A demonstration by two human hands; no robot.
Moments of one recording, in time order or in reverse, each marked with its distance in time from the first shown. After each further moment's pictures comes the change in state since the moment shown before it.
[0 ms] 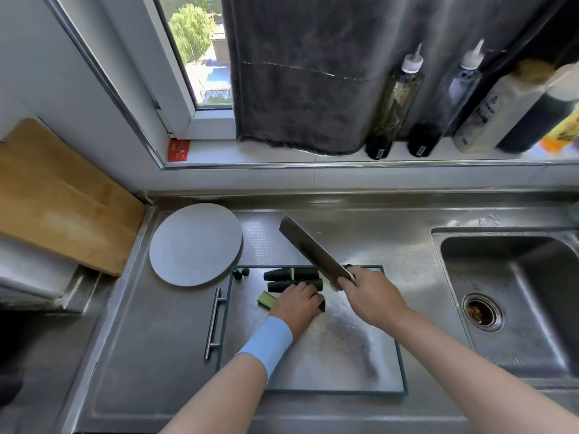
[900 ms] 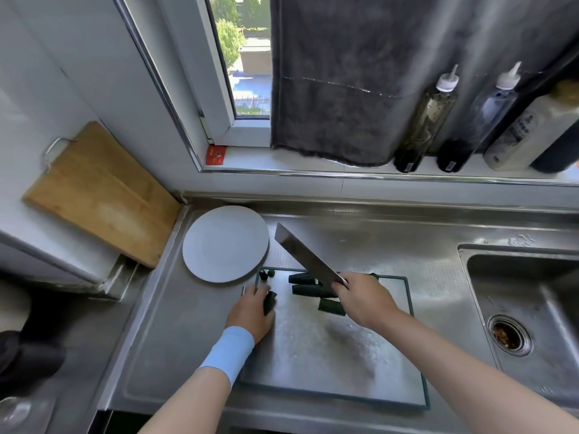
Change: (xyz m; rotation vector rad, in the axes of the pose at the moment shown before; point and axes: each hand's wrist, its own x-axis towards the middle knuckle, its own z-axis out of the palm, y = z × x) left_hand -0.100 -0.065 -0.037 -0.335 -0.064 -0.789; right_hand 0.000 -0.050 0.020 -0.011 -0.070 -0.088
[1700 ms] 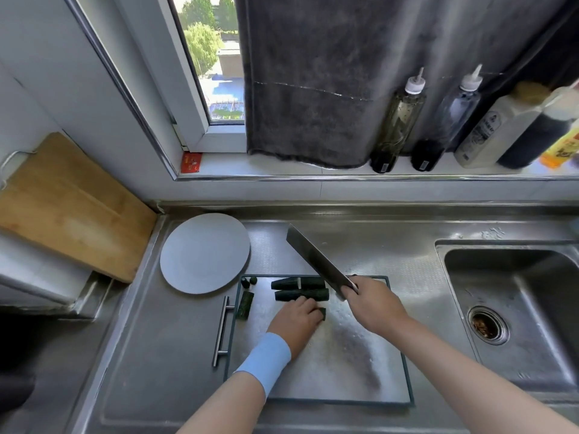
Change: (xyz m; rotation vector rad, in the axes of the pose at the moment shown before) left_hand 0.017 0.087 0.057 0.222 0.130 0.811; right_hand -0.007 0.041 -0.017 0.008 0.076 0.101
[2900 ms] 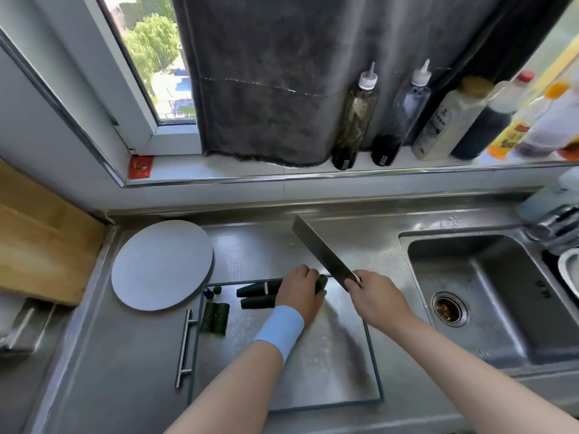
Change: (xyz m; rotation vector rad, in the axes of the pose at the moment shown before) left_hand 0.101 0.038 -0.007 -0.220 0.021 -0.316; right_hand 0.003 0.051 -0.031 0.009 0.126 0.117
